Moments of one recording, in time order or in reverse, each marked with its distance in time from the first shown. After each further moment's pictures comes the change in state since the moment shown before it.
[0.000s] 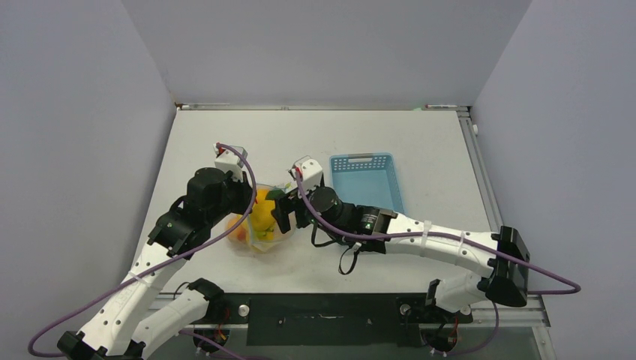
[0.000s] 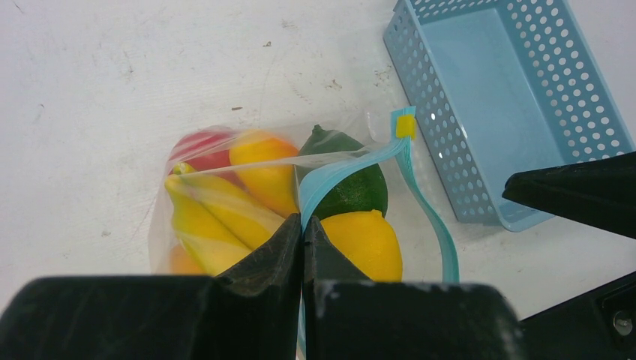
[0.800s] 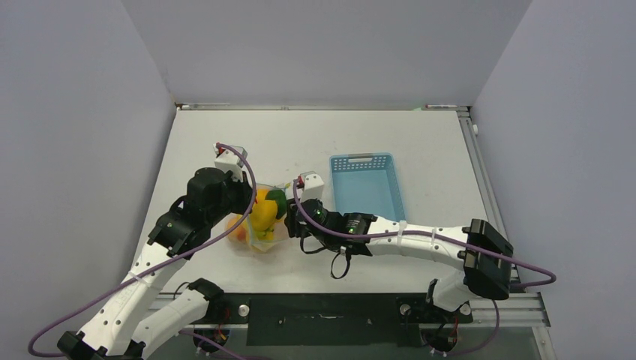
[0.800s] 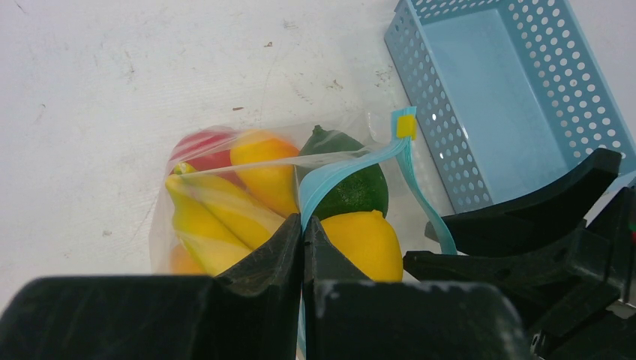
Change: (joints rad) left arm 0.000 0.000 0.000 0.000 -0.003 0.000; right arm -0.003 0.090 -0.111 -0.028 0.087 0.294
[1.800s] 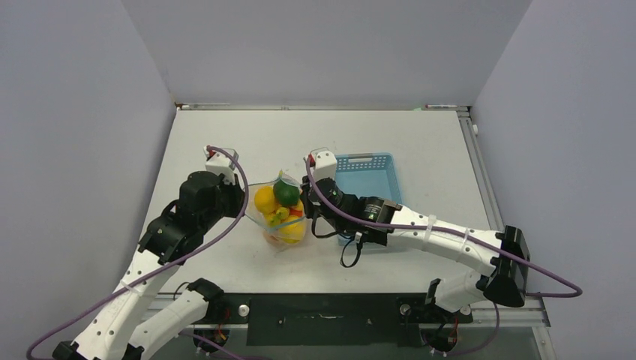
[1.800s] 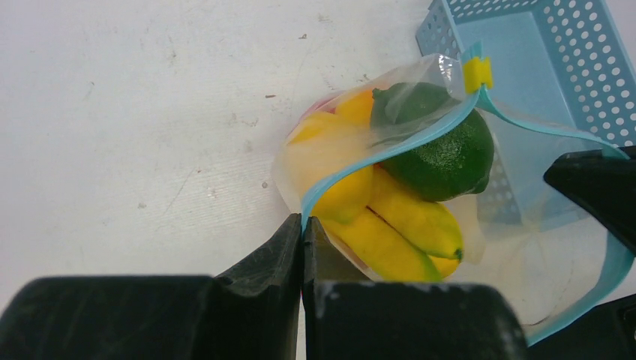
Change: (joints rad) left arm 0.000 -0.045 0.031 -0.093 -0.074 -0.003; right arm -0.041 -0.087 0.155 -0.176 0.067 -0.126
